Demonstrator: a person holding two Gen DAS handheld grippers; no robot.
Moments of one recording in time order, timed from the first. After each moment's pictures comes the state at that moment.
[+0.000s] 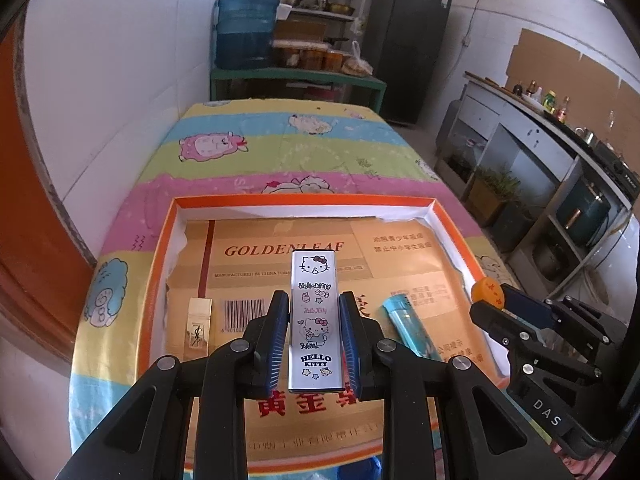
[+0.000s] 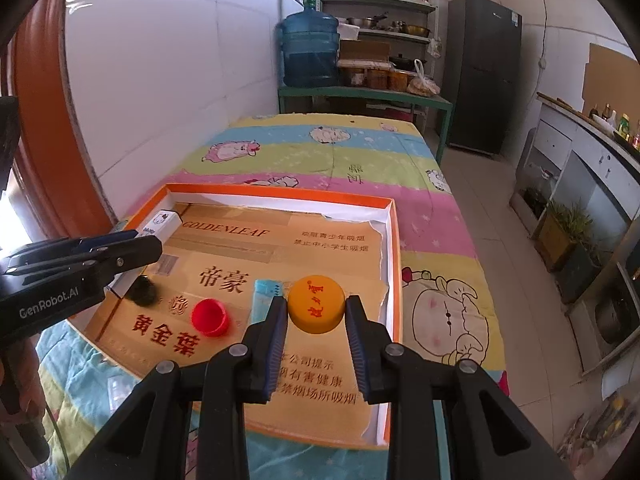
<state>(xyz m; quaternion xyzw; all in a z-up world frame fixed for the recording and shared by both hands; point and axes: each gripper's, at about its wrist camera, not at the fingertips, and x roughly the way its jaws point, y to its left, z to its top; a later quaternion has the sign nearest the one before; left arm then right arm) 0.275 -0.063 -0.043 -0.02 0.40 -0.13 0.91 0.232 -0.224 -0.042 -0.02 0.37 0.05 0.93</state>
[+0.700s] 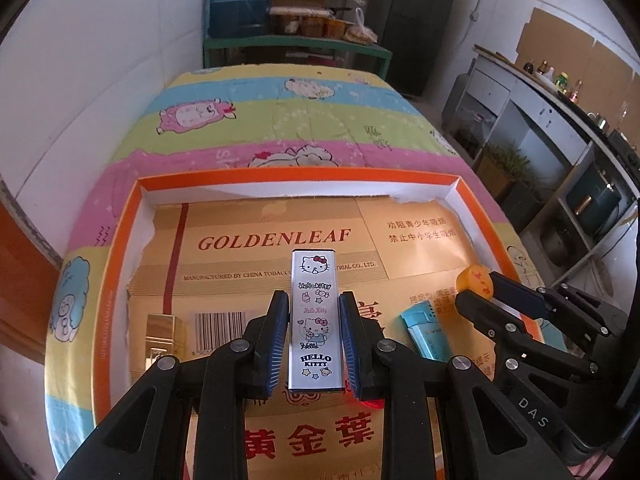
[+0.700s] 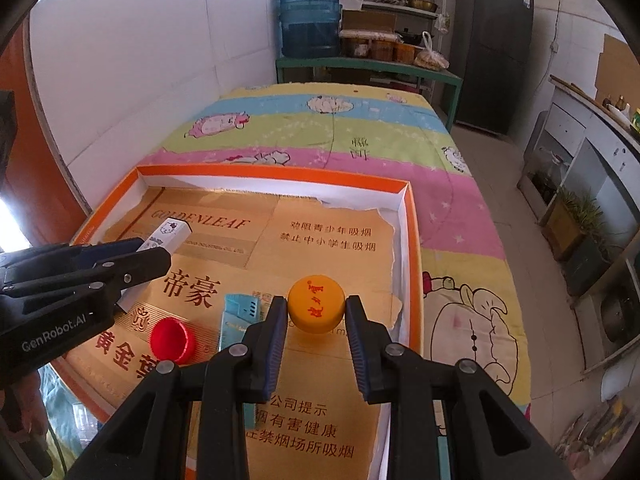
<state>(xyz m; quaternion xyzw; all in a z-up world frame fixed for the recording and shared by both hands) 0.319 -0.086 -0.076 -0.02 0.45 -0.13 0.88 0.282 -0.225 -0.072 -0.02 0.42 0.05 0.90</state>
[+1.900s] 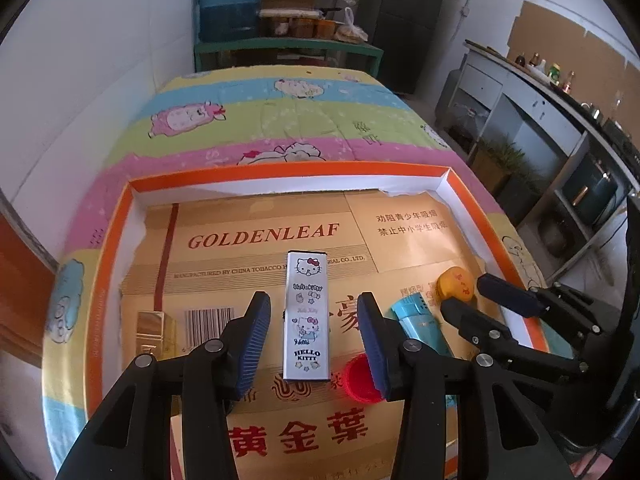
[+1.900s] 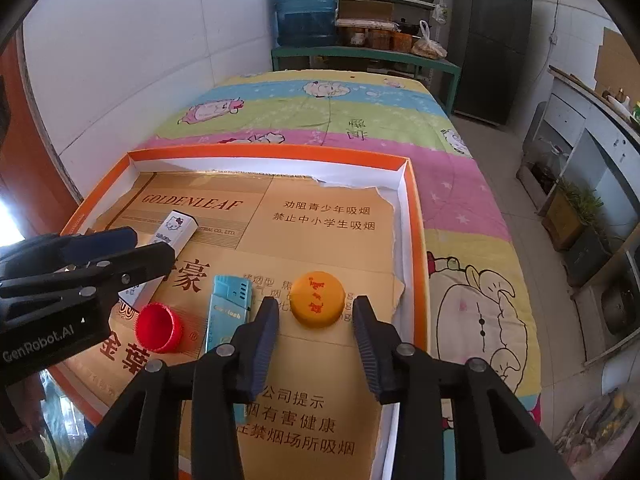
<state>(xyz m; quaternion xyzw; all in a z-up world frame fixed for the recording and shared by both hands) 0.312 -0.093 -0.076 0.00 0.44 -0.14 0.88 0.278 -0.227 -0.082 -0.02 0.43 0.04 0.90</state>
